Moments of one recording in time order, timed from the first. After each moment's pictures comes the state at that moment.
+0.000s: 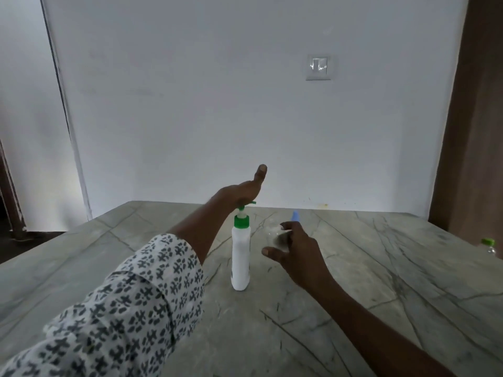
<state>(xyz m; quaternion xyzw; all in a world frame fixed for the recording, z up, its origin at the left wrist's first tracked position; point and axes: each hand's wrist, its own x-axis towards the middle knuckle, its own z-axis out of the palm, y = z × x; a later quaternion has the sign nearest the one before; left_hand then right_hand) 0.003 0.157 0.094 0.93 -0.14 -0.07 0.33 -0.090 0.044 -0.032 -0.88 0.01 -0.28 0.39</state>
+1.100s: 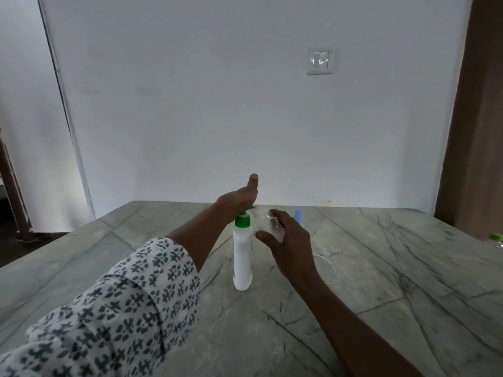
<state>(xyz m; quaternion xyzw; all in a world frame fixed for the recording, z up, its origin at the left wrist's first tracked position) -0.003 0.158 0.081 0.91 -0.04 -0.08 0.40 -0.069 0.061 -0.032 -0.82 -0.03 -0.37 0.45</state>
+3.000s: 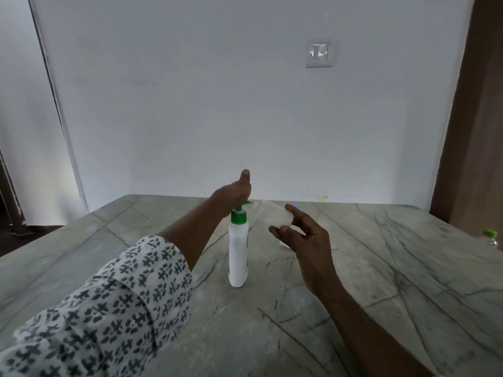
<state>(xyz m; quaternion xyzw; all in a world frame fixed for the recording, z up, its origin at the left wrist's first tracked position) 0.012 0.156 0.078 0.92 -0.02 -0.04 0.38 -0.088 0.031 -0.040 -0.59 -0.07 -0.30 0.75</state>
